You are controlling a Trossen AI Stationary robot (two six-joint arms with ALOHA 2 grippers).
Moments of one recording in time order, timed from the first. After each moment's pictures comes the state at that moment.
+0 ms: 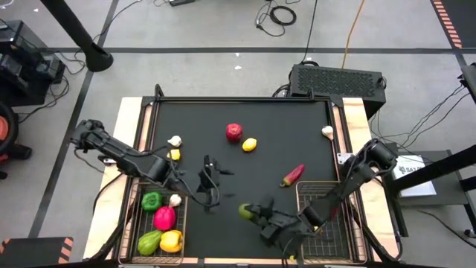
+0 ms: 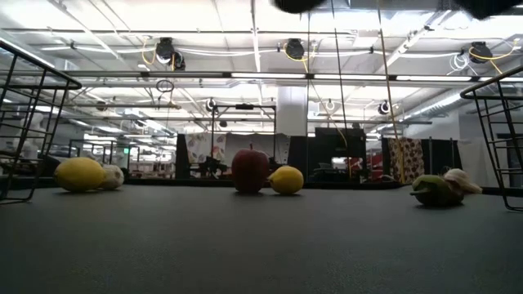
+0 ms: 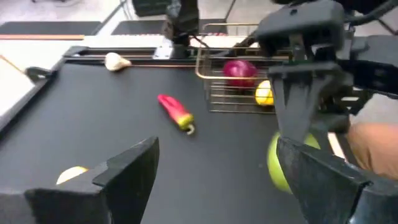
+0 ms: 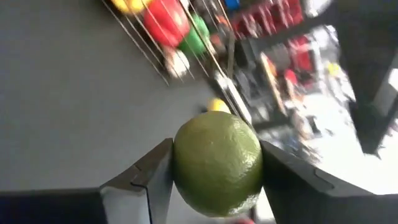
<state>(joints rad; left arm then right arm) -0.43 1.43 1.18 -0.24 -0.43 -0.20 0.72 1.79 1.16 0.09 0.94 -0.59</state>
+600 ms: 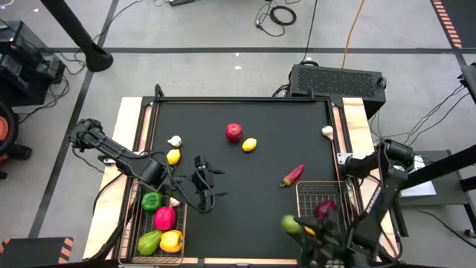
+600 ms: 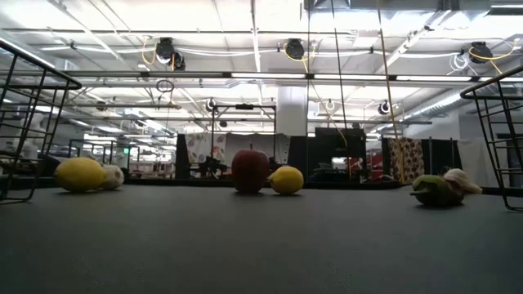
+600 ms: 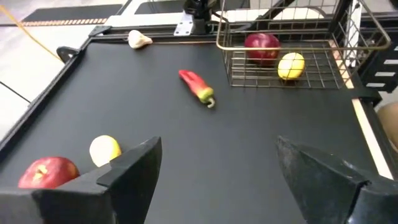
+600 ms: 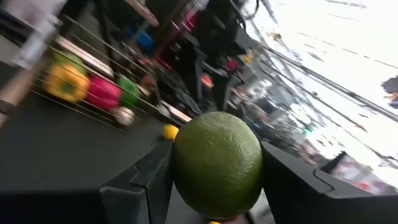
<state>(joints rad) -0.49 1.41 1.18 -0.39 -0.56 -0.27 1.14 1.68 1.16 -0.04 1.57 -0.11</state>
